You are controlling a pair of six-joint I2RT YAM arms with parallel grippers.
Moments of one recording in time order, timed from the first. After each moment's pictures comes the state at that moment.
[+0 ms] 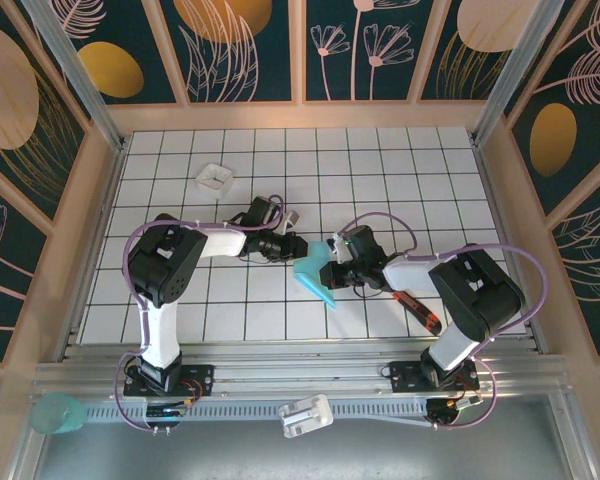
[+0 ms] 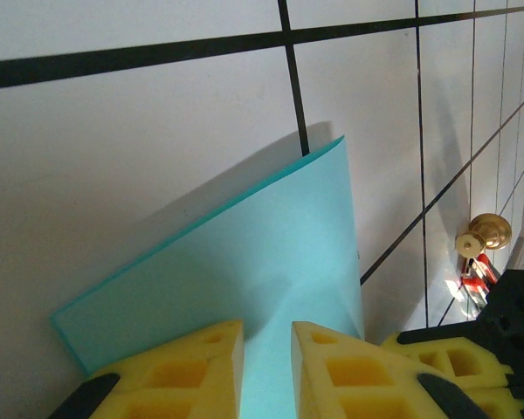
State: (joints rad) left arm -0.56 1.99 1.04 0.02 0.65 -0.64; right arm 0.63 1.62 0.60 0.10 -0.41 0.45
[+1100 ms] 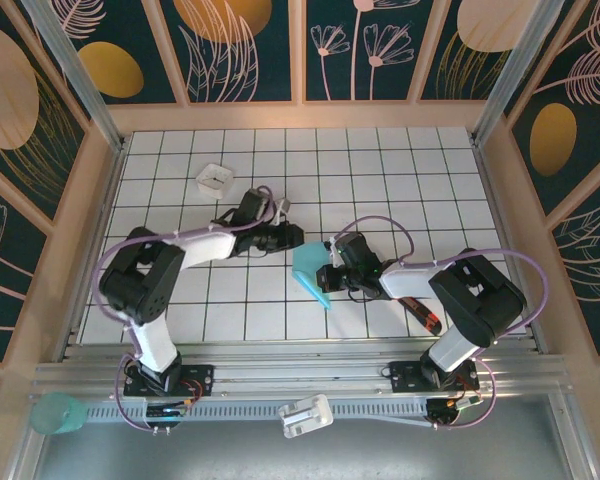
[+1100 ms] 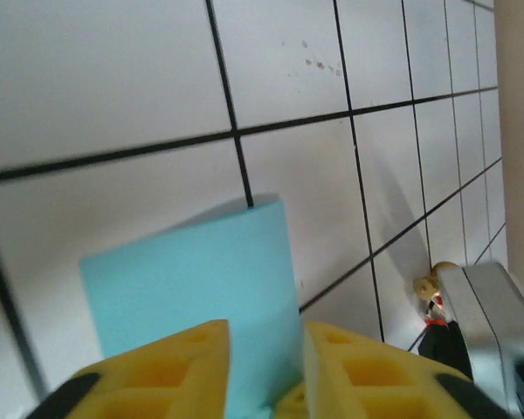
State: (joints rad) left arm -0.56 1.77 0.95 0.02 0.50 -0.71; right arm 0.71 1.59 0.58 0.15 -0.26 0.54
